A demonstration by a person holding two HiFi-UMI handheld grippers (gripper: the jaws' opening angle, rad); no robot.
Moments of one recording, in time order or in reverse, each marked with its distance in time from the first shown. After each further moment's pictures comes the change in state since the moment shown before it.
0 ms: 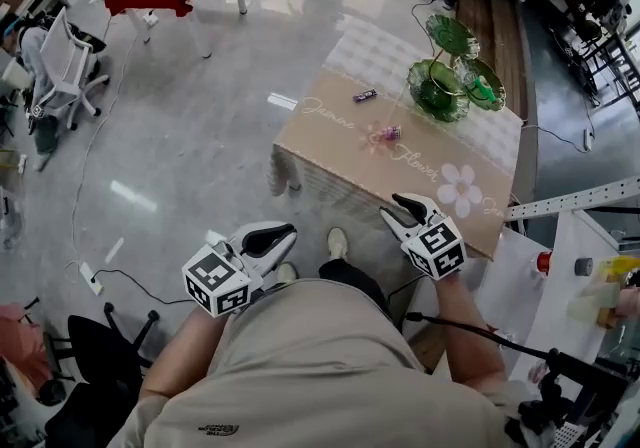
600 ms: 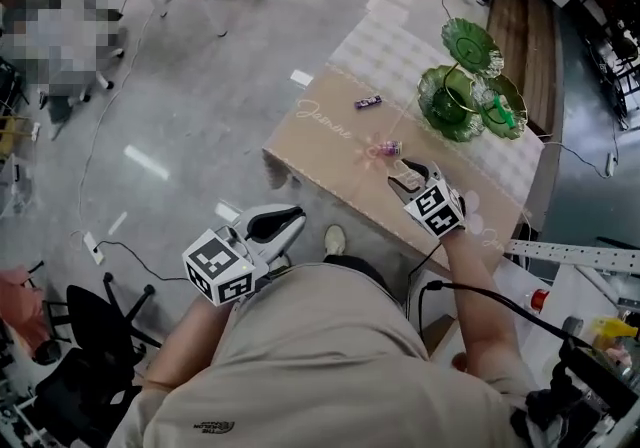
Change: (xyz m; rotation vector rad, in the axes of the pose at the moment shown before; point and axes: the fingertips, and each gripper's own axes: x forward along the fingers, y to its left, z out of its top) left arm 0.103 0.035 0.044 -0.061 -0.022 0.084; right arm 0.101 -0.157 -0.035 -0.306 0.135 0.069
